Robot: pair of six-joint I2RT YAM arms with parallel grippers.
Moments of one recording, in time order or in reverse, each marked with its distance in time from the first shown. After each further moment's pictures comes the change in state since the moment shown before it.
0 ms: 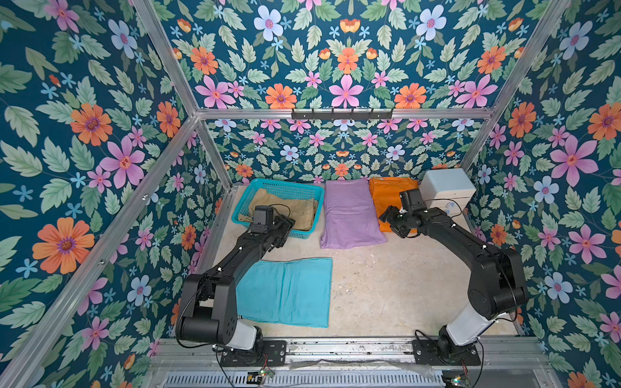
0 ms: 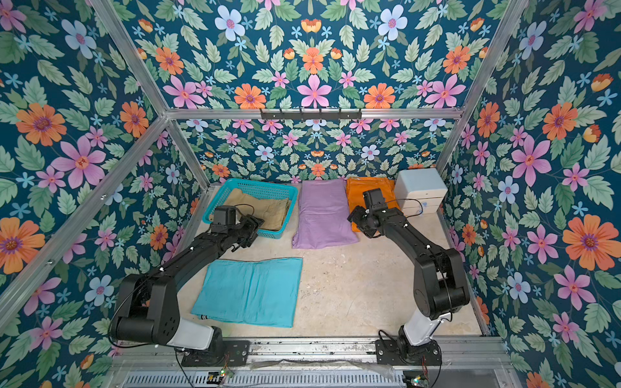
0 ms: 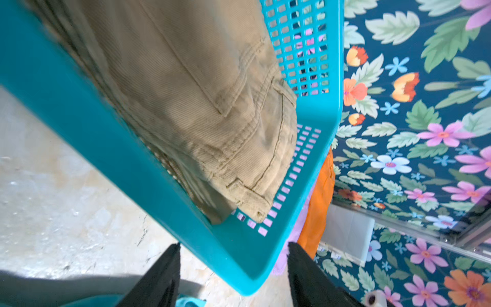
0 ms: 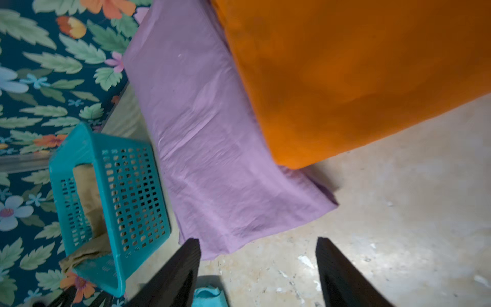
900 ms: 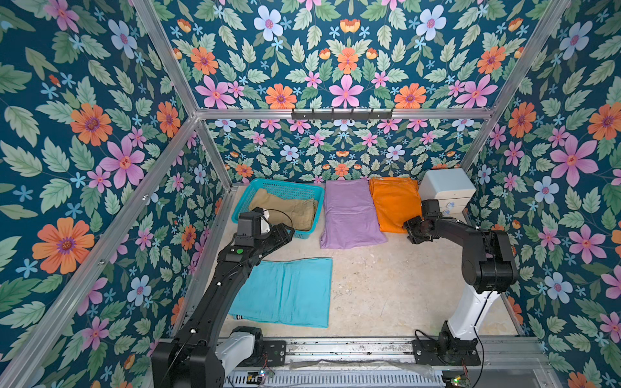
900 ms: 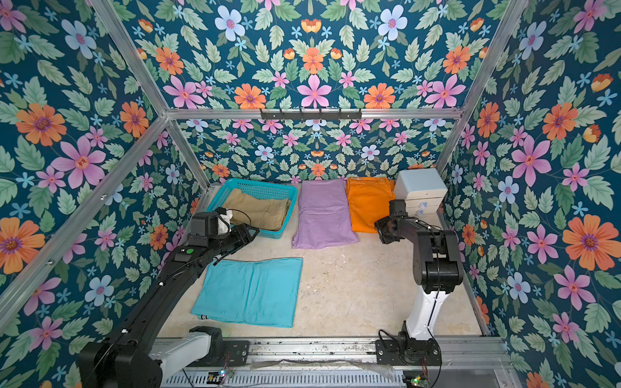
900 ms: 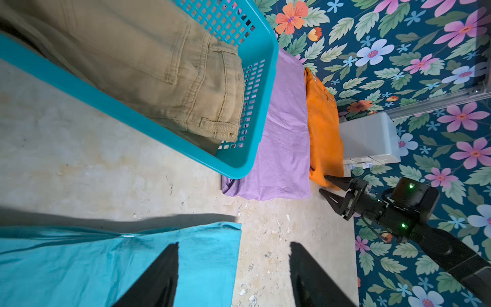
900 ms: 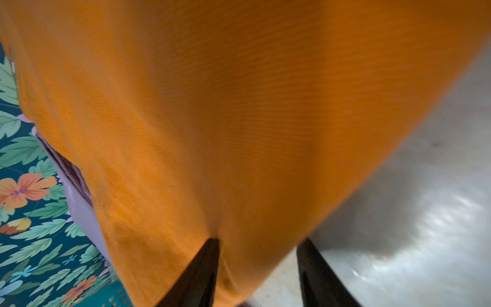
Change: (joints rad) left arm 0.001 -0.340 -0.004 -0.284 0.088 0.465; right arm -0.219 0.259 -0.065 0.239 -0.048 0.273
